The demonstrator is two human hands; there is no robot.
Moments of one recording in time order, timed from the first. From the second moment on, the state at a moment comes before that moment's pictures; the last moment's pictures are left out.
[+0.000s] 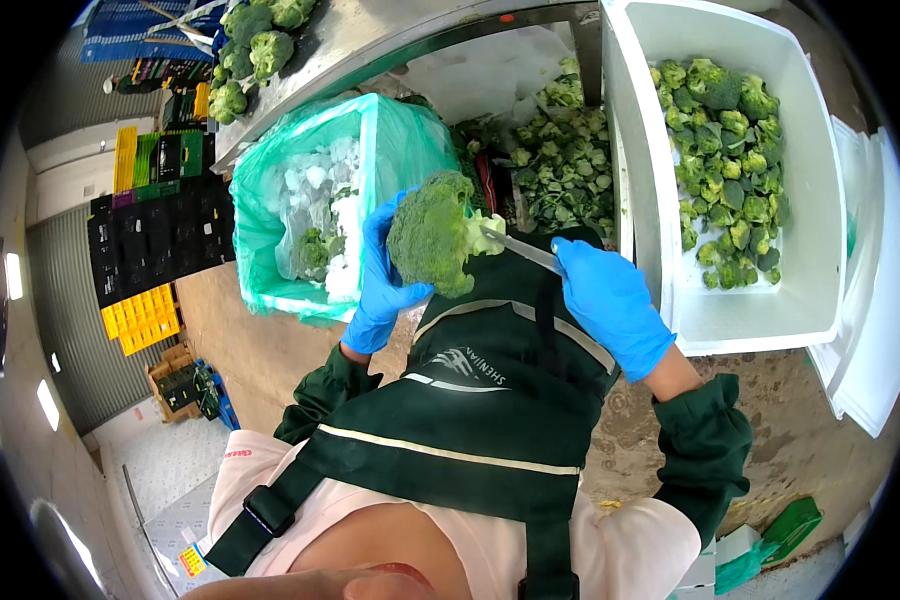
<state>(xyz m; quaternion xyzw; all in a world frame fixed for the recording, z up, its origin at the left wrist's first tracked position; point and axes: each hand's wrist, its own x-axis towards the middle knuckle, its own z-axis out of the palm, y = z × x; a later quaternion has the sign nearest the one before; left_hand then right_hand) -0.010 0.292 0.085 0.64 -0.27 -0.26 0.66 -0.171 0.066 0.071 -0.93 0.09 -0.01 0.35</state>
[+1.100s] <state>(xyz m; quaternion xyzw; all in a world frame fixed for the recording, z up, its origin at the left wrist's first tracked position) 0.107 0.292 0.074 0.04 0.07 -0.37 0.93 -0.109 0.073 0.065 -0.71 0.35 -0.09 0.61</state>
